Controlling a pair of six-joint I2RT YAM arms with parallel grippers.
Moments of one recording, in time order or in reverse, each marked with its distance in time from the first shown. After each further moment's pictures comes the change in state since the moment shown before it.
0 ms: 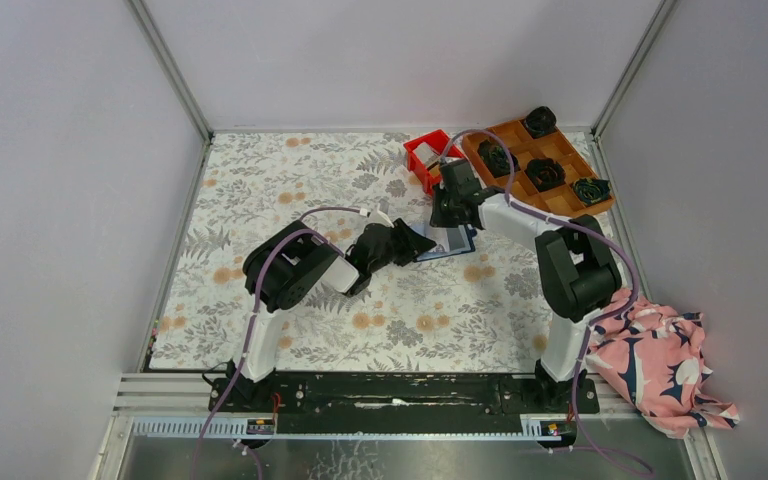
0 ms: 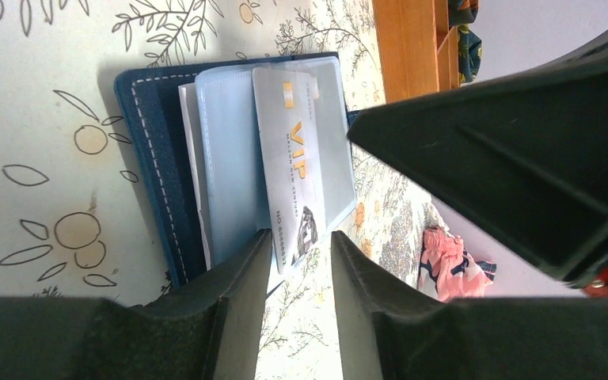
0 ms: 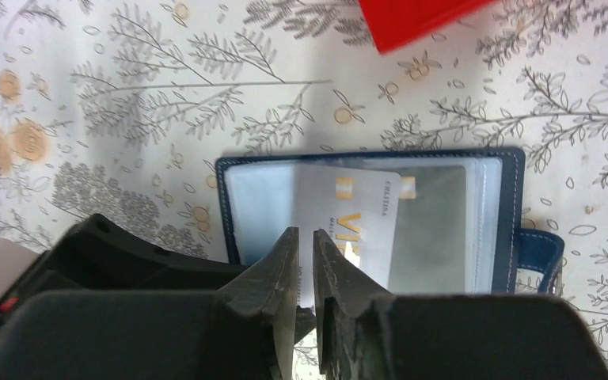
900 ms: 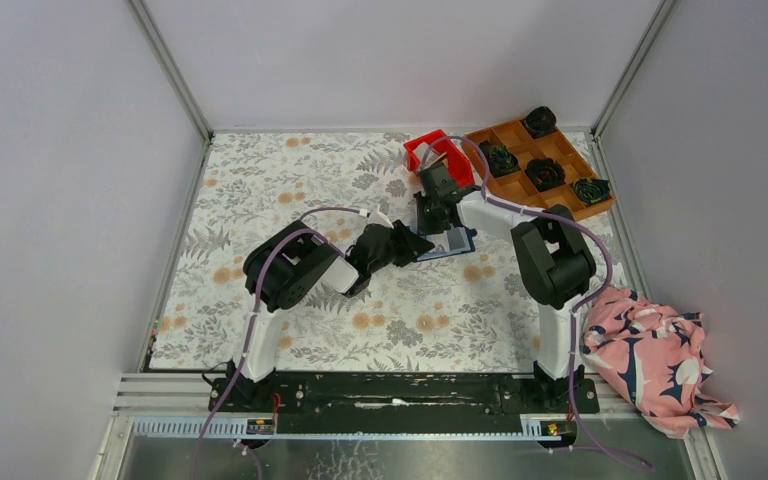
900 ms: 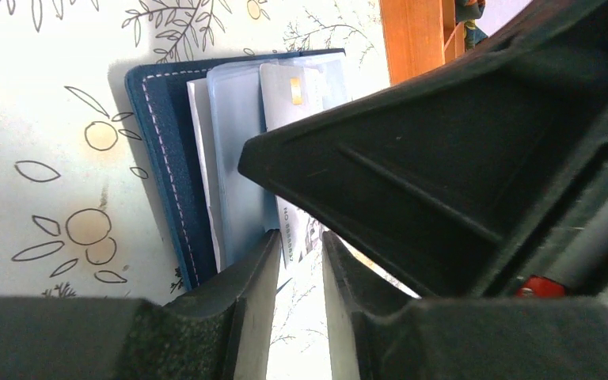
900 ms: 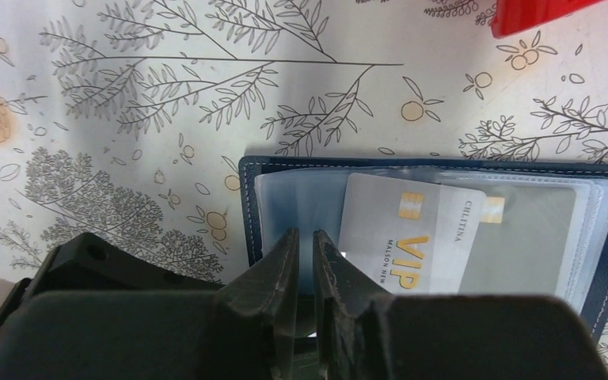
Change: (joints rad) left arm 0.000 0.003 -0.008 0.003 0.016 0.013; right arm 0.073 0.139 0.137 -0.088 0.004 -0.002
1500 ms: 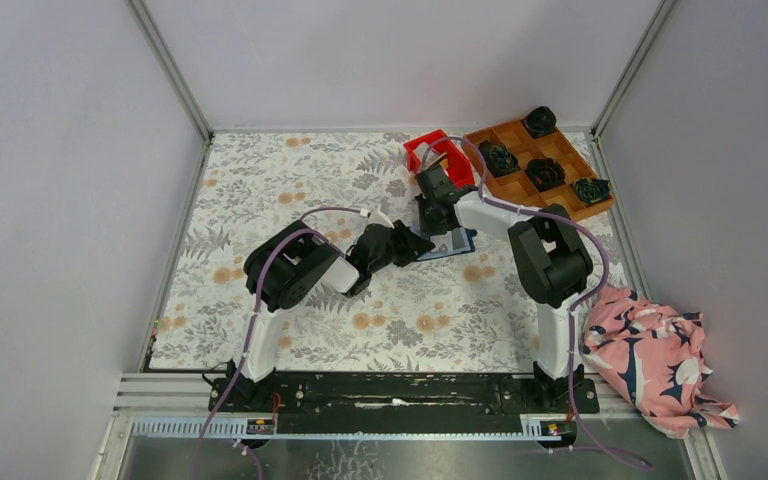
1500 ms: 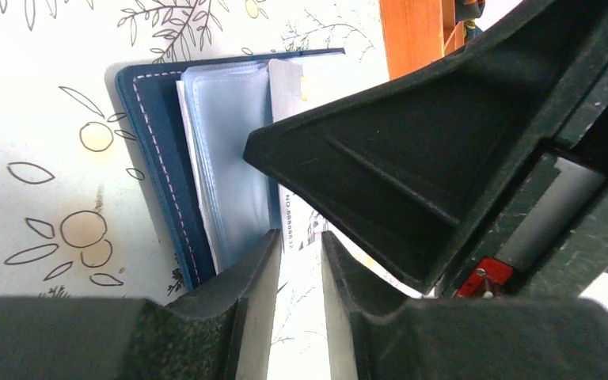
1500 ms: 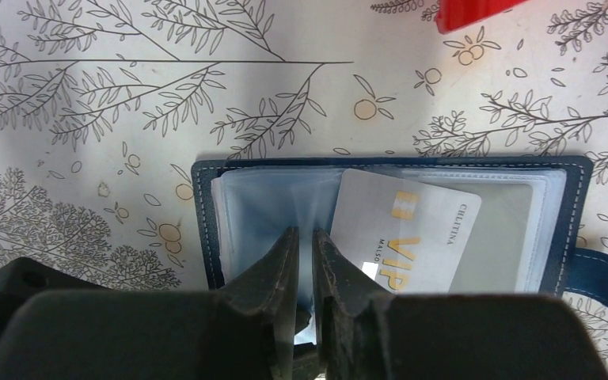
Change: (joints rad) left arm -0.002 0.004 0.005 0.001 0.001 -0.001; right arm 0.007 0.027 0.014 -0.032 0.090 -0.024
